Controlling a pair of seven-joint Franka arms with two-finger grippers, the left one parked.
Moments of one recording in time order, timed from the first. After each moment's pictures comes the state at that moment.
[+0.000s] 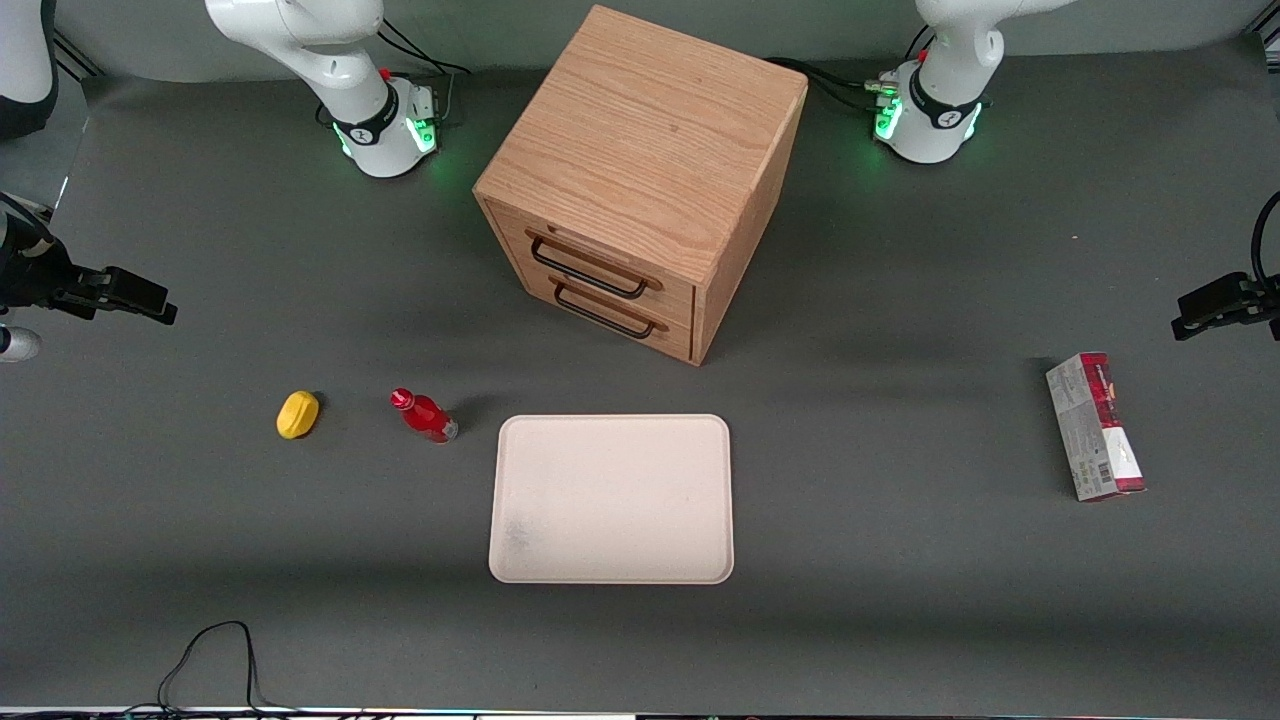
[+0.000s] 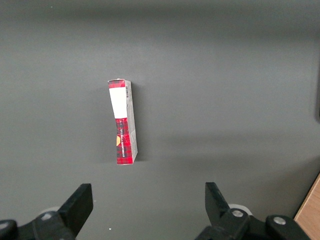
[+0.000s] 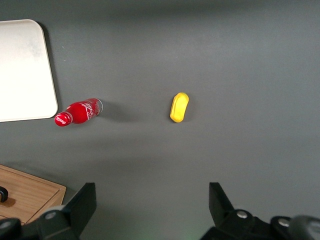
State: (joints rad) arm -0.01 0.04 -0.05 -1.60 -0.01 1.57 0.05
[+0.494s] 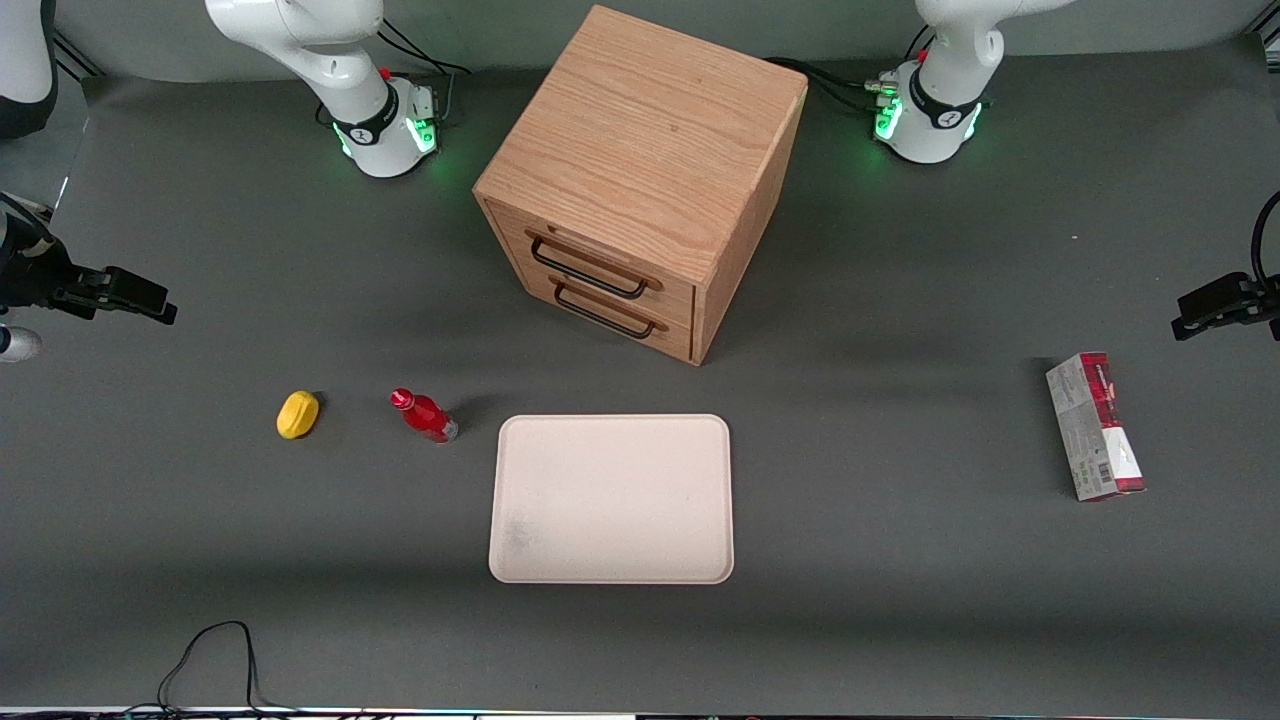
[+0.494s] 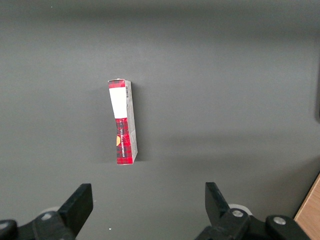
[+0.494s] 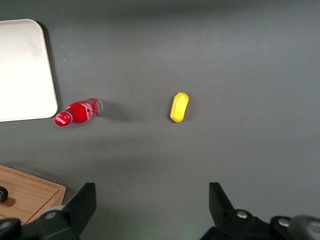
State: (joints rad) arm -0.01 0.04 -0.05 -1.60 -0.01 1.57 0.05
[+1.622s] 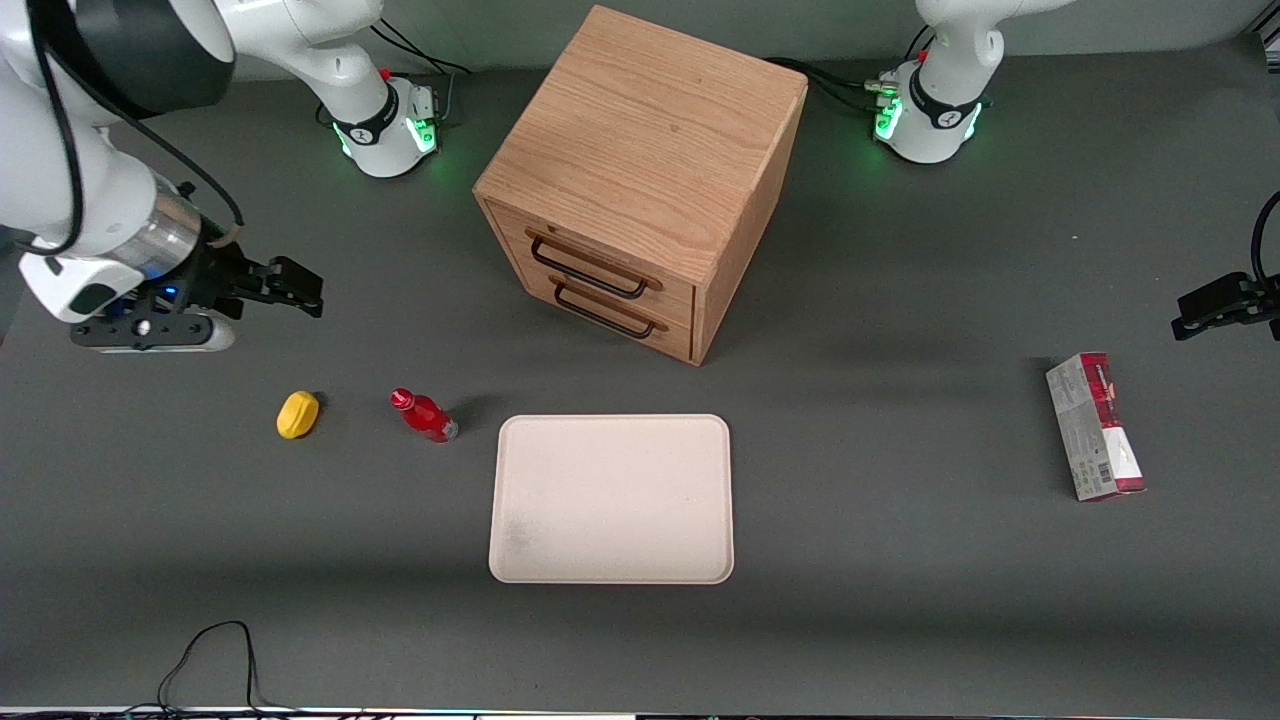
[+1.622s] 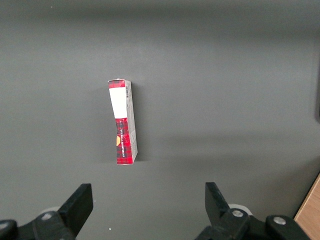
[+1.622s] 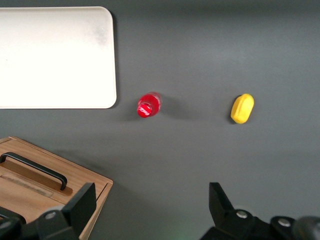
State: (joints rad) arm 0.26 0.07 -0.04 -1.60 0.03 1.62 0.24
